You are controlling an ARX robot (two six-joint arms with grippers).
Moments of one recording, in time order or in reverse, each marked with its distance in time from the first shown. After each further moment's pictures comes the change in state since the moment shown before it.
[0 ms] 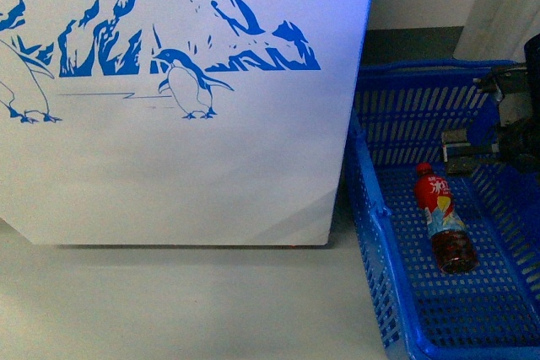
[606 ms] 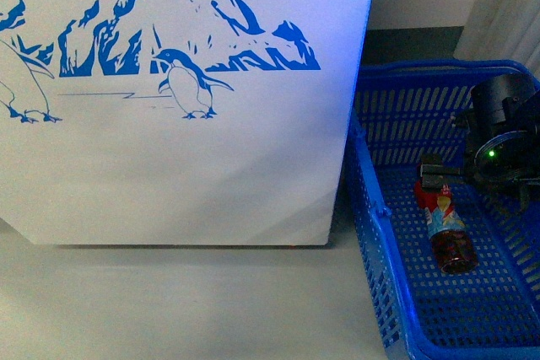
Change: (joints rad) left arm 0.000 0.000 0.000 0.000 0.000 0.000; right arm -0.021 0.306 0.343 -0.181 0.002 0.140
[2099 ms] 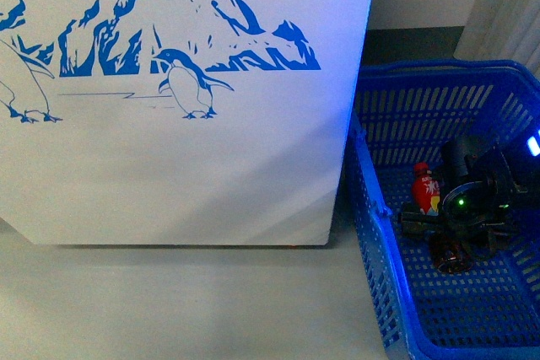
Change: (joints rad) left arm 0.000 0.000 0.000 0.000 0.000 0.000; right arm 0.015 0.275 0.204 -0.095 -0.055 0.052
